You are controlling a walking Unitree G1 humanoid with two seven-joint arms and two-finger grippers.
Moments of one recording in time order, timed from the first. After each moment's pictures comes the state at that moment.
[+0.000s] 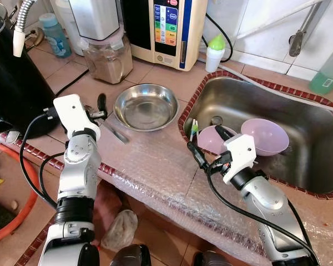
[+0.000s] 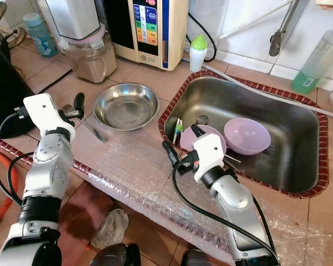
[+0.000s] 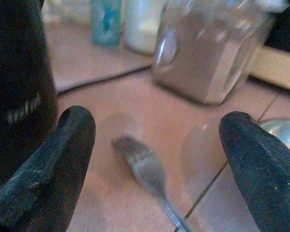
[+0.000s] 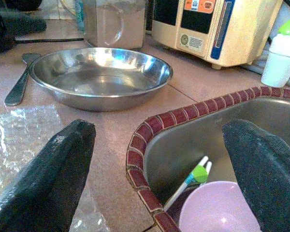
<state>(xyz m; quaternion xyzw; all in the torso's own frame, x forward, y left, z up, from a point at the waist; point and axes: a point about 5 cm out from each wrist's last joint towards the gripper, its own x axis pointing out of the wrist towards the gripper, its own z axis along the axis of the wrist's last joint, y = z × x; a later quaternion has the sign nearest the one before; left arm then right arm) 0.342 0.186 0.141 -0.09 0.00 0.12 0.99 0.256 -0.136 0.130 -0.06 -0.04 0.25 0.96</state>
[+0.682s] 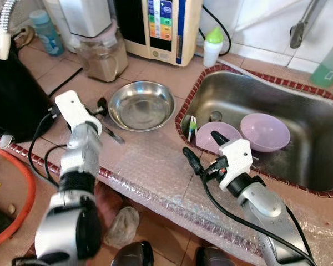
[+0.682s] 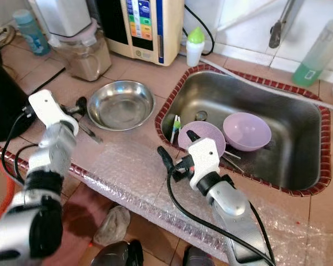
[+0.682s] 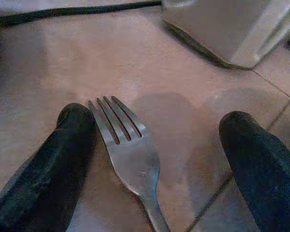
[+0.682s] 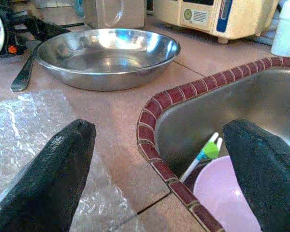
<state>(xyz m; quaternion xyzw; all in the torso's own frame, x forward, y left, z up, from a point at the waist) 0.376 0.189 0.138 -0.17 0.08 0.13 0.97 0.242 -0.126 0.129 -0.05 -0.02 0.26 0.96</state>
